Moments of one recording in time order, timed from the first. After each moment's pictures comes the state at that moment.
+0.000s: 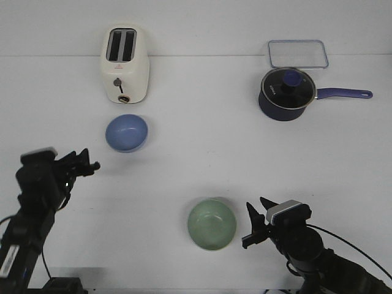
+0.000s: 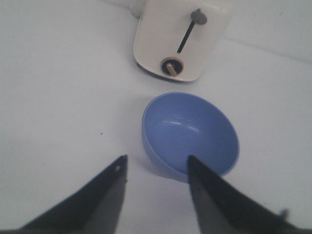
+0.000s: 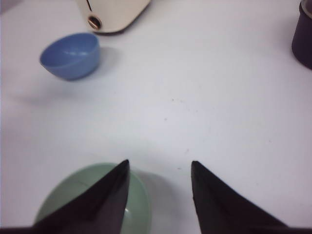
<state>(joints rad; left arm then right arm) -0.01 0.94 0.83 -0.20 0.03 -0.28 0.97 0.57 0.68 -0.58 0.41 0.44</state>
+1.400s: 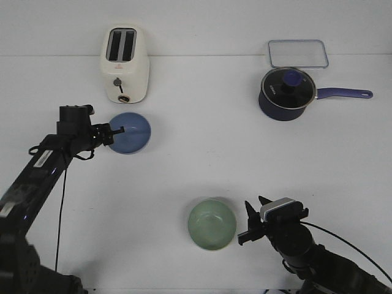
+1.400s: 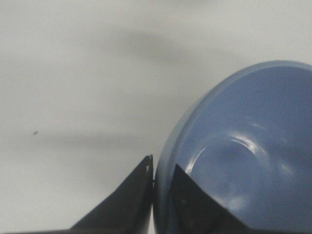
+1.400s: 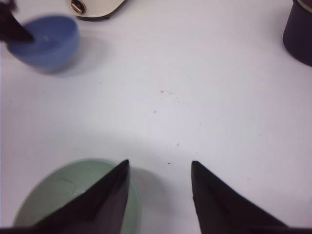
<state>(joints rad) -0.04 1.58 1.26 -0.35 0.18 -0.25 0.97 0.62 0.68 -0.58 0.44 0.44</state>
